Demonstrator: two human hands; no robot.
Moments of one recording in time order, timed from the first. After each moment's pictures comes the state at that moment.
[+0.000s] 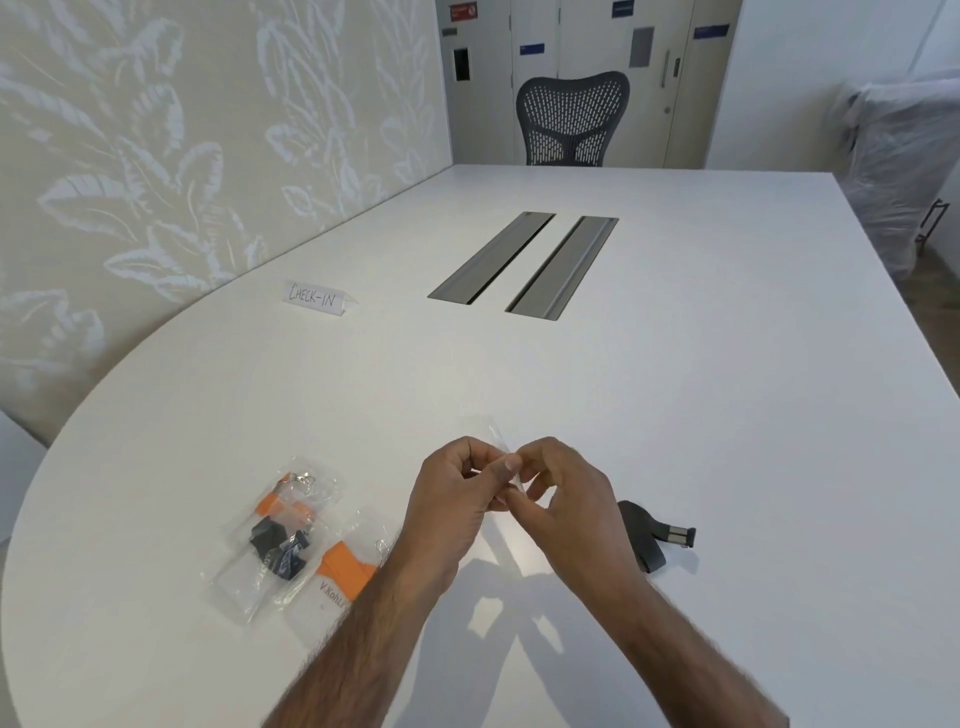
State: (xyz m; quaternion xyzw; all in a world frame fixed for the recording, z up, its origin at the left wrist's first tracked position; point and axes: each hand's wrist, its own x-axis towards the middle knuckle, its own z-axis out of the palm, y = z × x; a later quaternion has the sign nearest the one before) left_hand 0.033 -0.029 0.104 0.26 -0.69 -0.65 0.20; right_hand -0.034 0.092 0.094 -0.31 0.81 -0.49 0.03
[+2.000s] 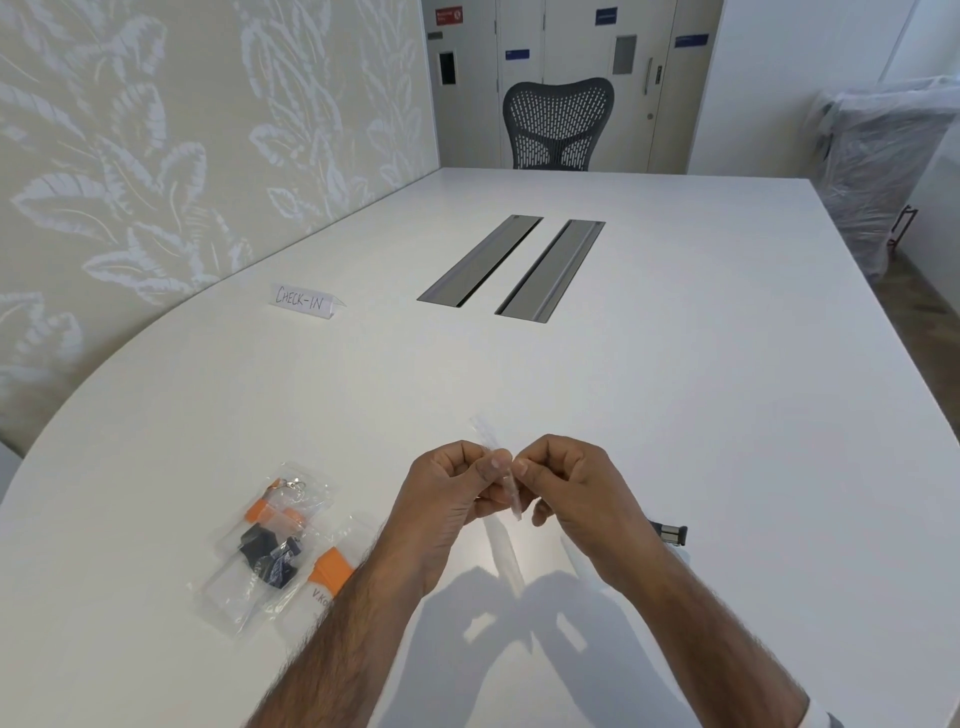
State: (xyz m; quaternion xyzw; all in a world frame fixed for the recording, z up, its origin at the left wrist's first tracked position) left_hand 0.040 -0.036 0.114 0.22 -0.62 -0.74 0.15; right_hand -0.050 0.101 0.117 -0.26 0.70 -0.62 0.25
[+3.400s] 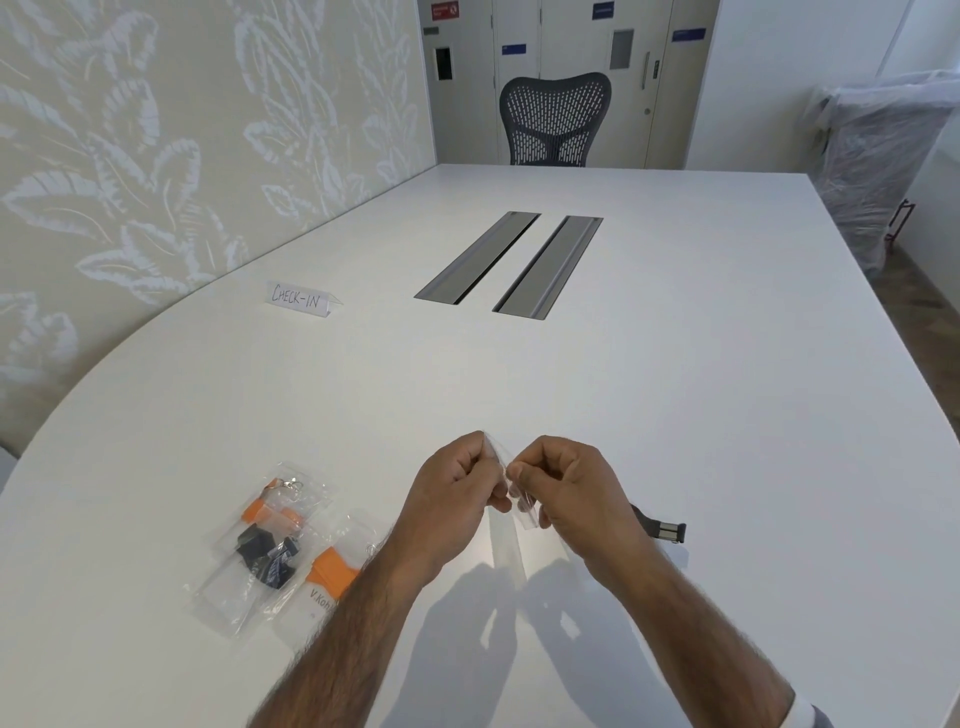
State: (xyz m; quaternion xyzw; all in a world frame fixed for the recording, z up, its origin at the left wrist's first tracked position) left_hand 0.034 -0.036 0.116 0.20 -0.78 -0.57 0.14; right_hand -0.049 0.095 0.109 -0.24 0.73 -0.60 0.22
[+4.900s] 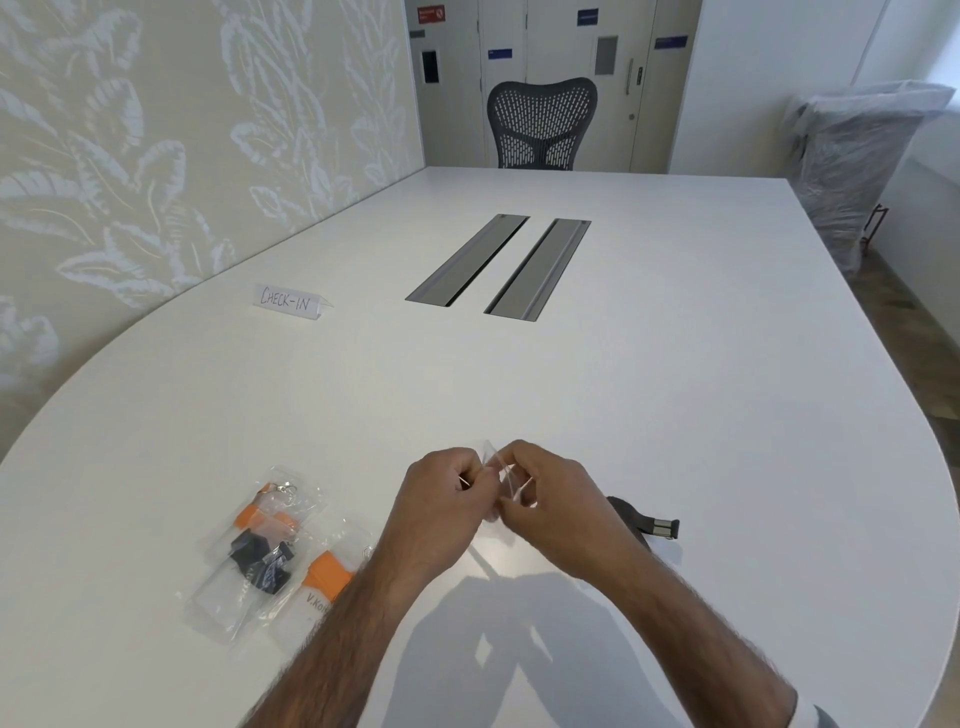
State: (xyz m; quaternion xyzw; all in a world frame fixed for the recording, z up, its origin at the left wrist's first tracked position) left_hand 0.044 -0.035 0.120 0.24 -0.85 -0.45 0.14; right_hand -0.037 0.093 0.117 -0.34 0.82 -0.42 0.18
